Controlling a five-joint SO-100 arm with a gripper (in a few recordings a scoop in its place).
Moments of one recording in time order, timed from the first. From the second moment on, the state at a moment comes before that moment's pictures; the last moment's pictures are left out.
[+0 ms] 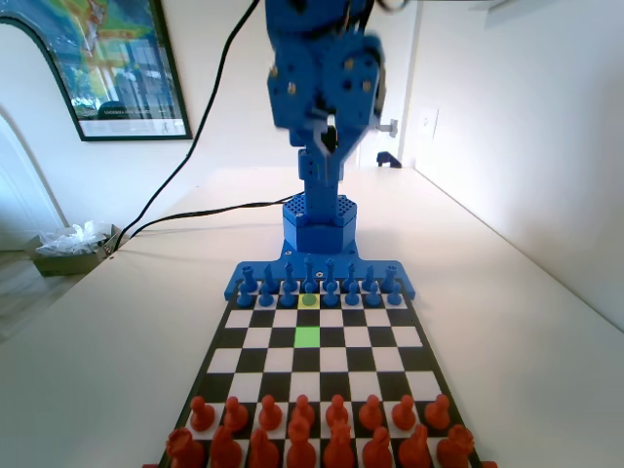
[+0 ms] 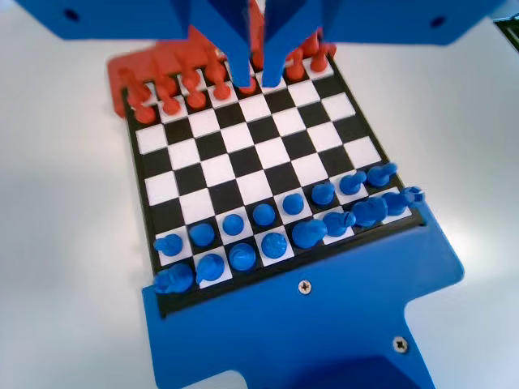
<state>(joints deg) 0.6 115.5 124.6 70.8 -71.8</state>
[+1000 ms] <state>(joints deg) 2.5 115.5 151.3 41.4 -46.3</state>
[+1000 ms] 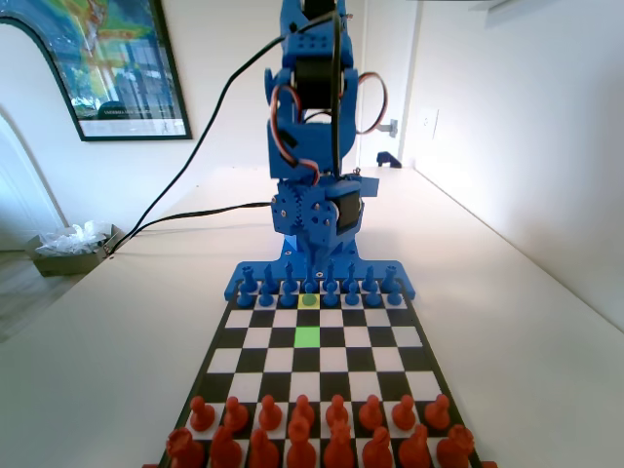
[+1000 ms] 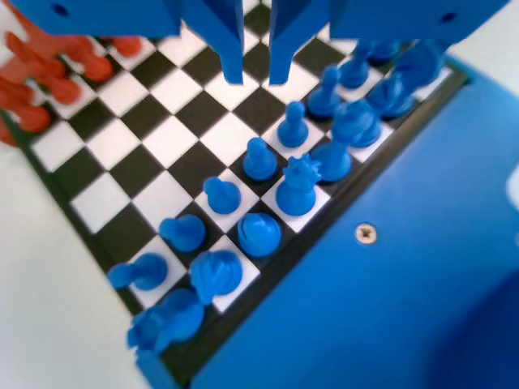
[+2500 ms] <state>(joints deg) 5.6 102.3 149.2 36.6 -44.6</state>
